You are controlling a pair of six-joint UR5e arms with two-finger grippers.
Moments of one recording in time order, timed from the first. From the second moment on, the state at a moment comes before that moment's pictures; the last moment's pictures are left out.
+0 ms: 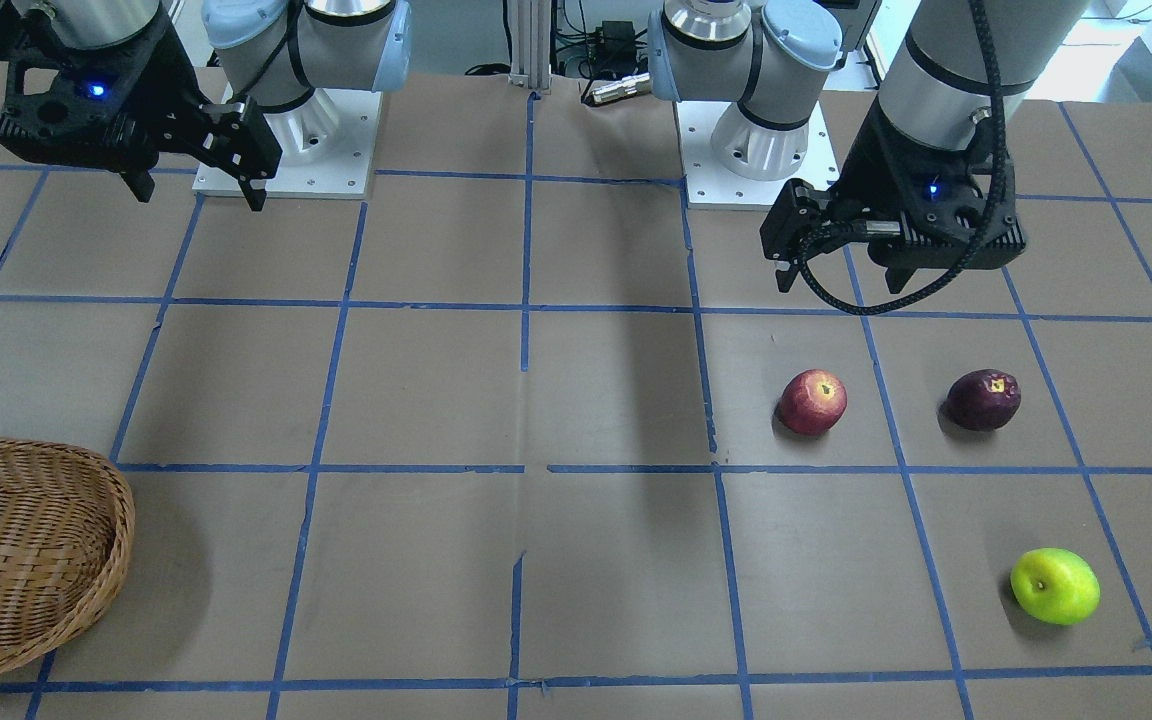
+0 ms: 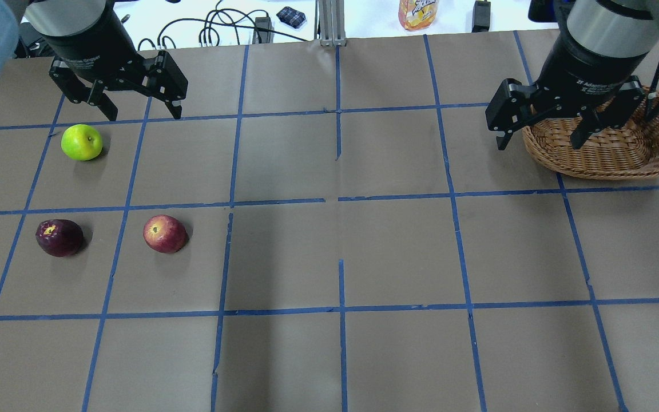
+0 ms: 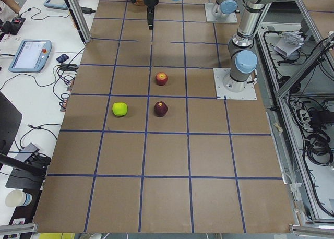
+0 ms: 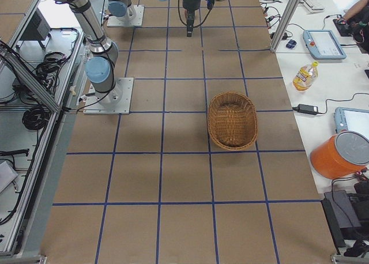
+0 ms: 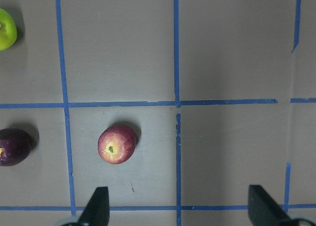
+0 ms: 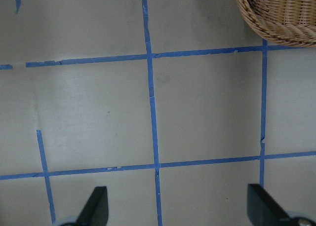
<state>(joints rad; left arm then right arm) -1.55 -1.64 -1.45 -1.60 1.59 0.03 1.53 -1.65 1.58 -1.47 -1.59 0.02</state>
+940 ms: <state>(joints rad) -1.55 -1.63 -1.47 -1.60 1.59 0.03 1.53 -1.65 1.58 -1.48 -1.59 0.03</state>
